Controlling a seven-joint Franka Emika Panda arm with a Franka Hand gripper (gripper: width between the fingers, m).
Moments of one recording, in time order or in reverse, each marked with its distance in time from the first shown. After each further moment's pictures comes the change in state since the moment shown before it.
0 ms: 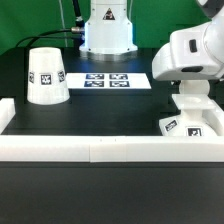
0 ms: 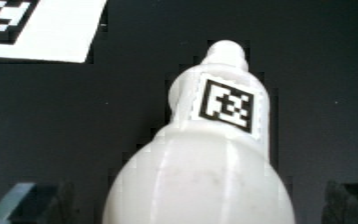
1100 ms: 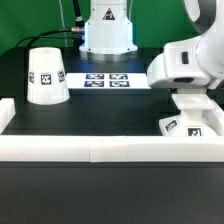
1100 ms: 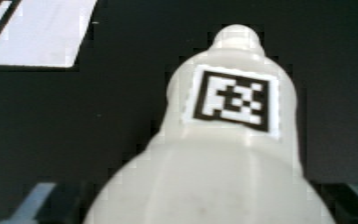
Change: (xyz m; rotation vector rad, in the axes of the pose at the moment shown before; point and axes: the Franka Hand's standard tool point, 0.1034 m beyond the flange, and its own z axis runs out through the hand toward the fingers) arm 0.005 0.004 0.028 -0.003 -0.013 0.033
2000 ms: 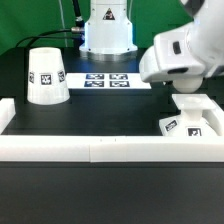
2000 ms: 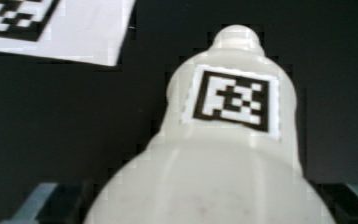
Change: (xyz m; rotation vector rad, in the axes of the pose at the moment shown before) arm -0.016 0.023 -0.034 0.031 0.019 -0.130
